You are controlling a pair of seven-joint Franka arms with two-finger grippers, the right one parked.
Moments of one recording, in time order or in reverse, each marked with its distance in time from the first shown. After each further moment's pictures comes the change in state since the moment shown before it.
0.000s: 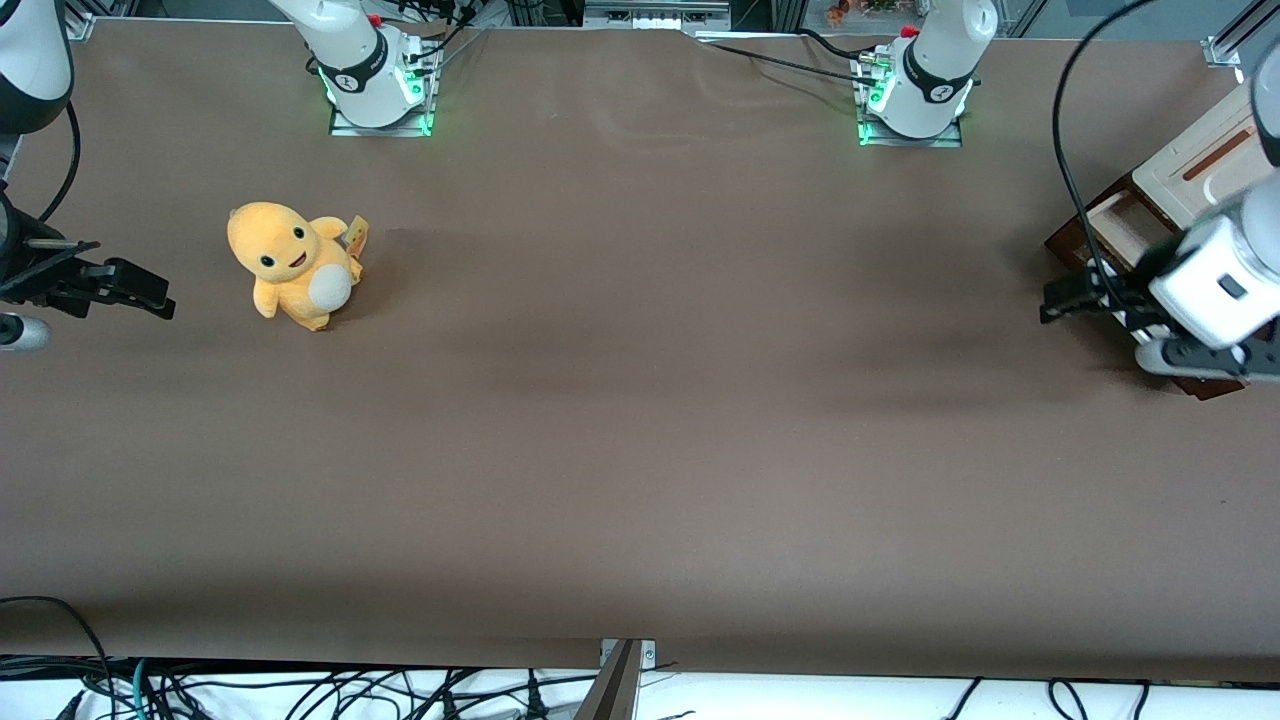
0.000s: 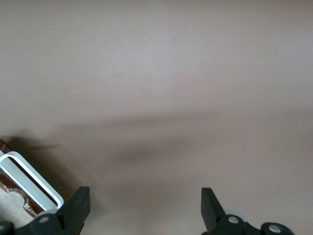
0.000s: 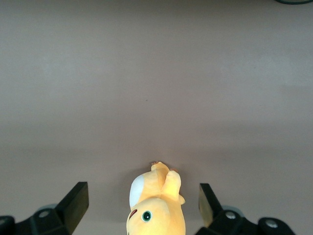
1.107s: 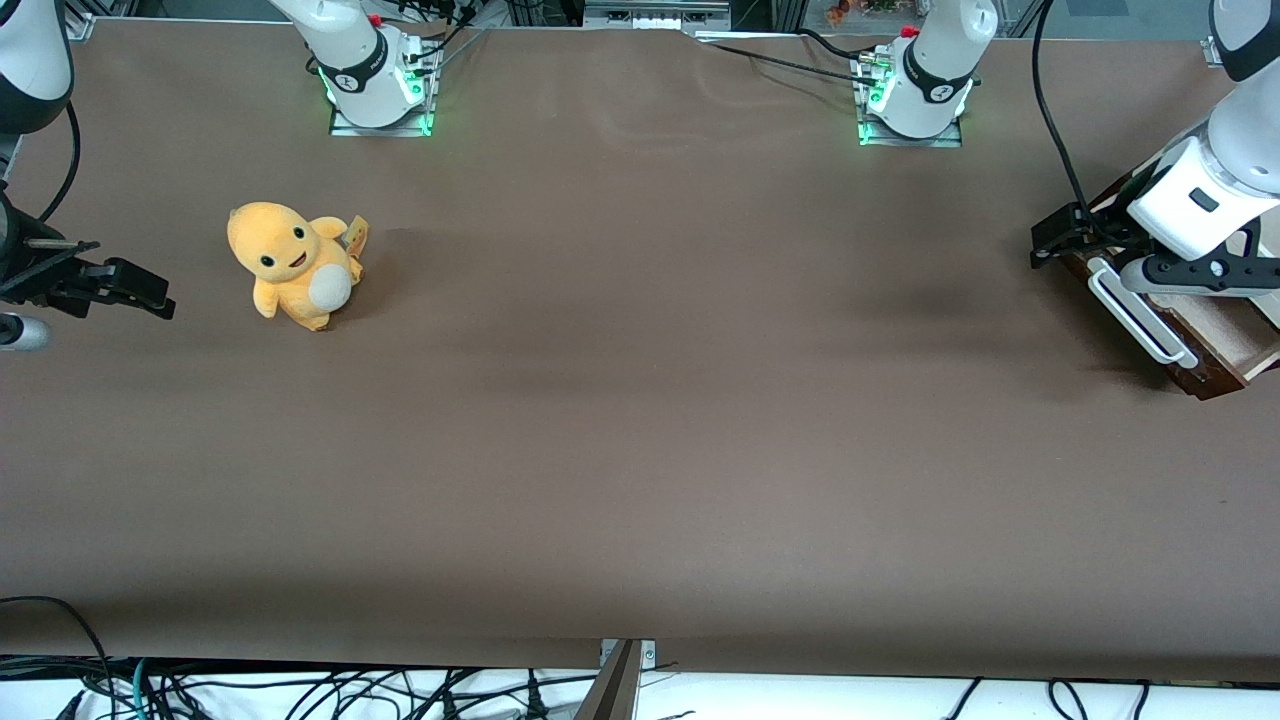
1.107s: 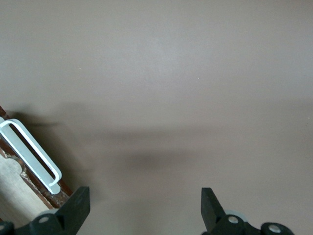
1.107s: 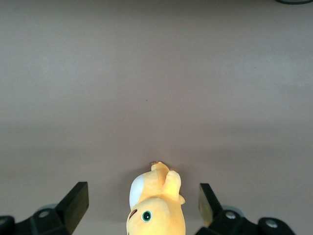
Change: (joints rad) arm -0.063 -0.196 0.064 -0.247 0.000 0.074 -0.067
